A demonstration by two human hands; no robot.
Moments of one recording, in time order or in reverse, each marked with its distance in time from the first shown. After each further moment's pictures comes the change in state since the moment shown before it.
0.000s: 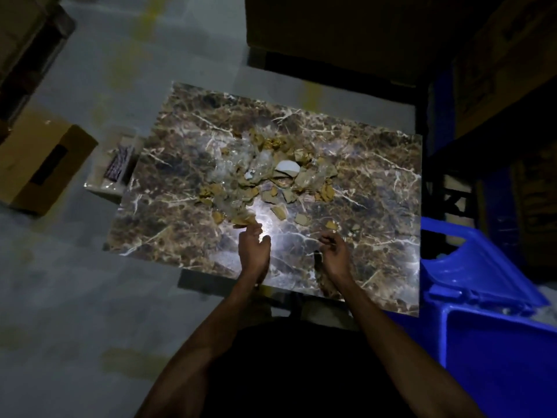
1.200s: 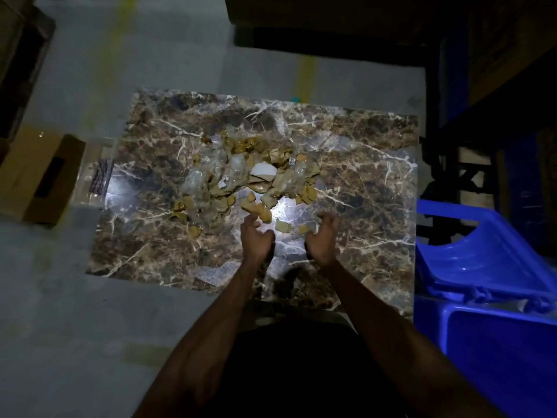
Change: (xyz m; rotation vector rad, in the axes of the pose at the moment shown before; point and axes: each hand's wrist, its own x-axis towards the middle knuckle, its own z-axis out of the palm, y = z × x) left_hand 0.038 0.044 0.077 0.145 -0.069 -0.052; right_hand 0.075 -0.027 -0.012 -0.324 0.021 -0.082
